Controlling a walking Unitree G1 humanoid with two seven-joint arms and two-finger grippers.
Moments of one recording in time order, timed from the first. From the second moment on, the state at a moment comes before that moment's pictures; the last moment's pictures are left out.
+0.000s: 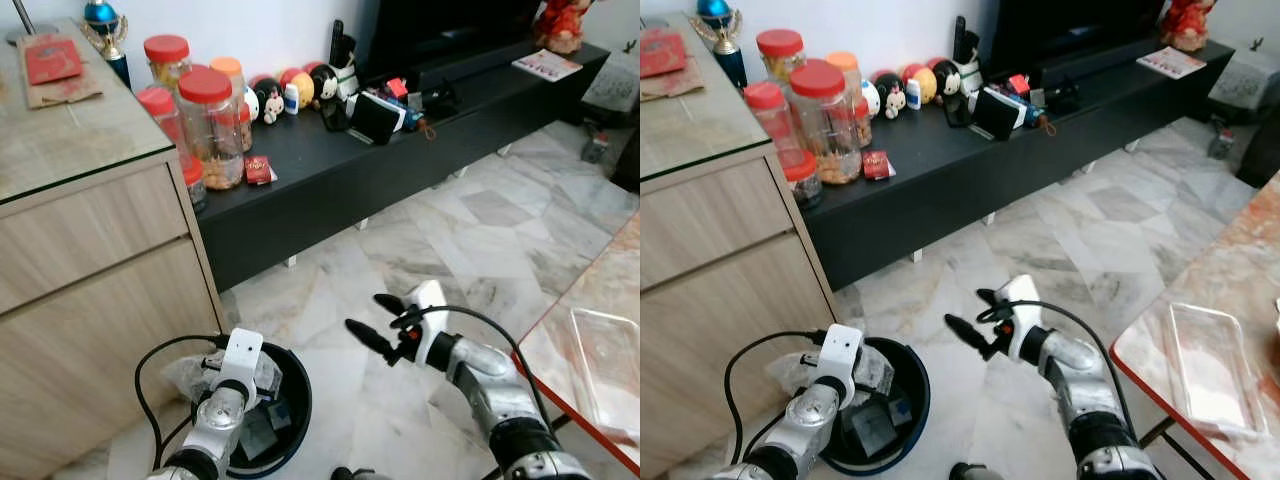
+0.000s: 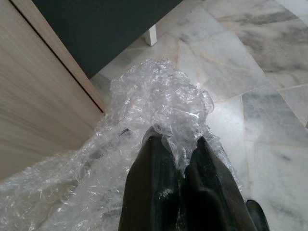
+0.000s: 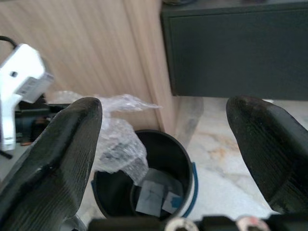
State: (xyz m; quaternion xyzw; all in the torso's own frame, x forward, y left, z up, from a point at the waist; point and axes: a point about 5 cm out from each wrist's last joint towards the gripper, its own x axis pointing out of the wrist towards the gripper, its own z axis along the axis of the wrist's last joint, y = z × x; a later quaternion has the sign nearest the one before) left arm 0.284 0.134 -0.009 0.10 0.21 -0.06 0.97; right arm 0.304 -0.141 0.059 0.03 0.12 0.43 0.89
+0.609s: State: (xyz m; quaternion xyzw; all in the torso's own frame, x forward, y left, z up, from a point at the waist) left arm 0.285 0.127 -0.010 0.07 0.22 -0.07 0.97; right arm 0.287 -0.135 0.071 0.02 0.13 0.45 0.88
